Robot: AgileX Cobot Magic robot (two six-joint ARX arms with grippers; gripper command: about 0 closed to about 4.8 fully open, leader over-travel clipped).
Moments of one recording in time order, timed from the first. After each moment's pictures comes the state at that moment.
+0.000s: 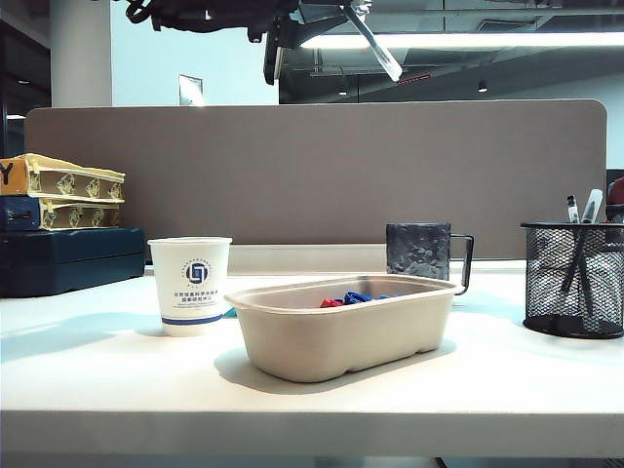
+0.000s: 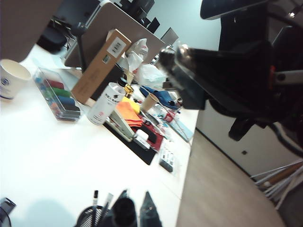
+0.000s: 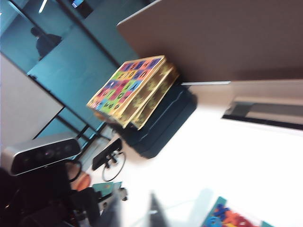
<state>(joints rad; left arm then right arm) -0.48 1.74 1.36 0.51 0.79 -0.68 0.08 1.57 1.62 -0.22 -0.80 0.50</state>
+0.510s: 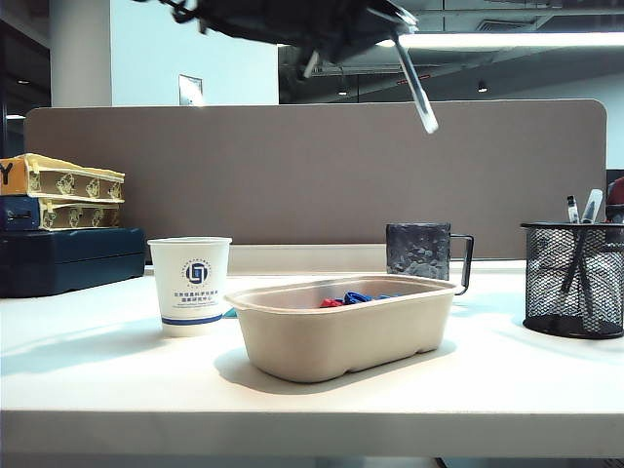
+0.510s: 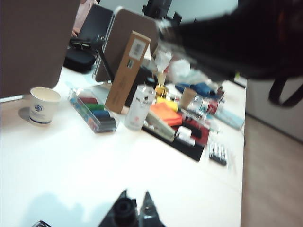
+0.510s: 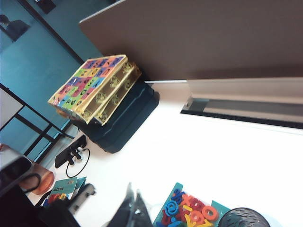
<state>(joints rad) -0.61 1.79 1.37 0.47 0.57 -0.34 0.00 1.53 1.62 -0.36 -0.77 0.36</state>
